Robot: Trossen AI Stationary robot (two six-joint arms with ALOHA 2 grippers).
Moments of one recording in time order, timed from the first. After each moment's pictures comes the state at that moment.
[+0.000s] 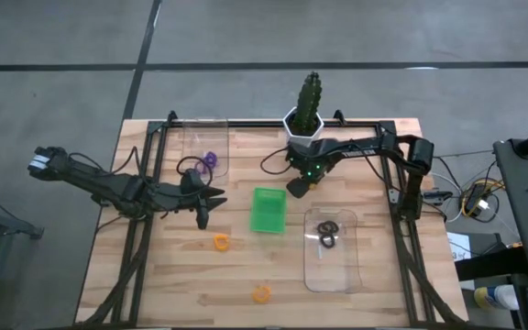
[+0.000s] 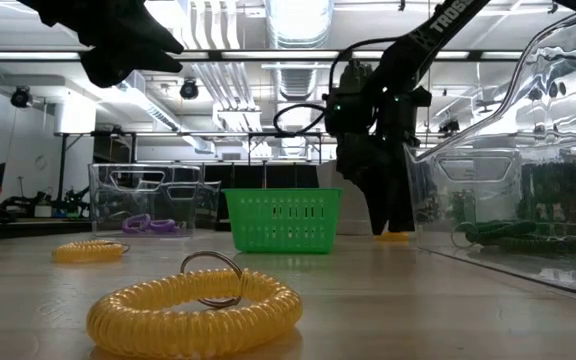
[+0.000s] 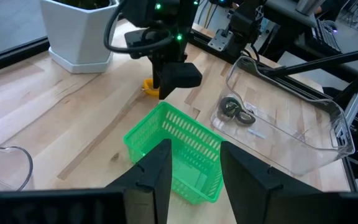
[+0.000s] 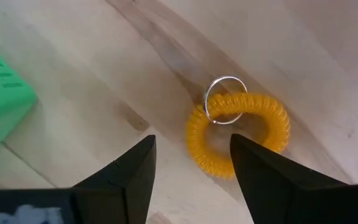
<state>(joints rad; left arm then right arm) -0.28 0.85 0.63 -0.19 -0.49 -0.58 -0.35 1.87 1.16 -0.71 -0.13 0.52</state>
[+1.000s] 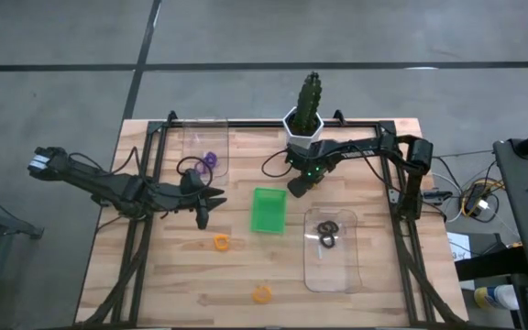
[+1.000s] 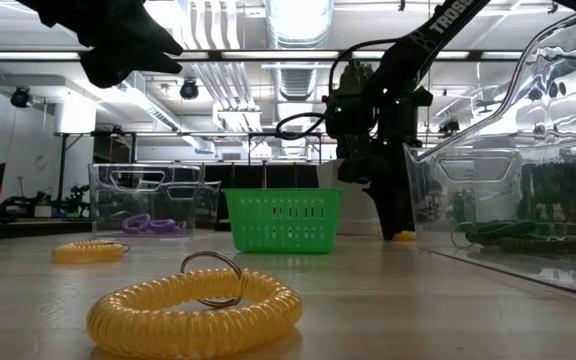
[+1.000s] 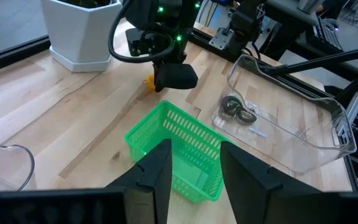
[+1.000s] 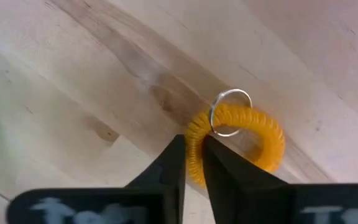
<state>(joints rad) -0.28 0.85 0.63 -0.20 -0.49 -0.58 -0.33 1.89 1.15 -0.71 -0.04 0.58</state>
